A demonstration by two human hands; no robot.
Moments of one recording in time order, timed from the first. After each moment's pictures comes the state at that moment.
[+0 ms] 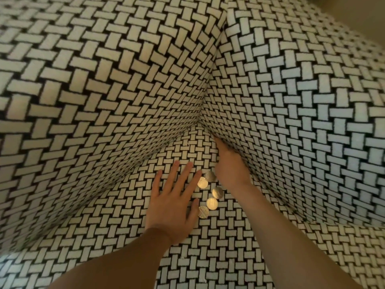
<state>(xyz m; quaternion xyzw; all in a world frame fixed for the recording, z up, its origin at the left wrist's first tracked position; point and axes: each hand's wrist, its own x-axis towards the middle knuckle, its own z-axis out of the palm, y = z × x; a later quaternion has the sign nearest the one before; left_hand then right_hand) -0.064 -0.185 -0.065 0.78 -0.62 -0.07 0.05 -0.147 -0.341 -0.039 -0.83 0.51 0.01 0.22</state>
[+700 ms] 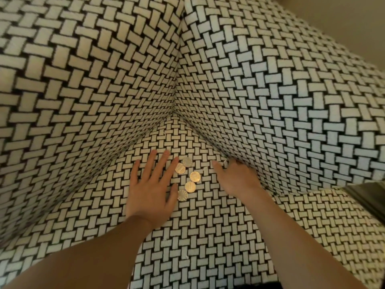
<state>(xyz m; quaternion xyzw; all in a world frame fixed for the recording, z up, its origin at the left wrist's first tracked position) -0.067 -0.185 -0.066 0.79 -0.61 -0.05 0.03 -0.220 -0.317 -0.011 -0.71 0.63 0.23 0.21</state>
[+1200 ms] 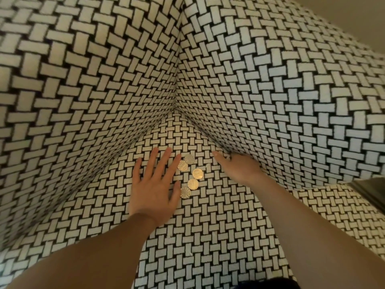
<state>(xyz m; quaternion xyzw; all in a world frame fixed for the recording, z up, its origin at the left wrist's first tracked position) -0.066 -0.184 -0.065 0.79 -0.61 -0.06 0.04 -0.222 -0.337 -0.016 -0.73 0.59 0.20 0.28</state>
